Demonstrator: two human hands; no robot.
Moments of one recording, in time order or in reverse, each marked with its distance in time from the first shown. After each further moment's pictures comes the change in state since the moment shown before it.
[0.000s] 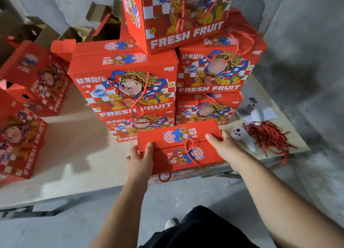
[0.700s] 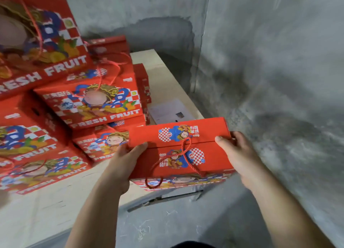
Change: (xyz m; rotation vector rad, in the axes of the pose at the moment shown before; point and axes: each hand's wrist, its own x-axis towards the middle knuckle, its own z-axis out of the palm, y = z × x) left_hand -0.127 0.140 0.270 -0.203 -0.457 0.037; right_hand 0.006 0.162 -0.299 0.535 0.312 -0.123
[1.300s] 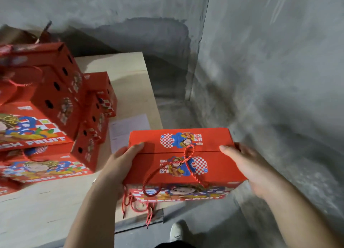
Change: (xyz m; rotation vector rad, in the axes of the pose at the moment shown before) left_hand 0.093 0.022 0.265 -0.097 0.124 -0.084; right_hand 0.242 -0.010 -0.201 -0.045 -0.264 0.133
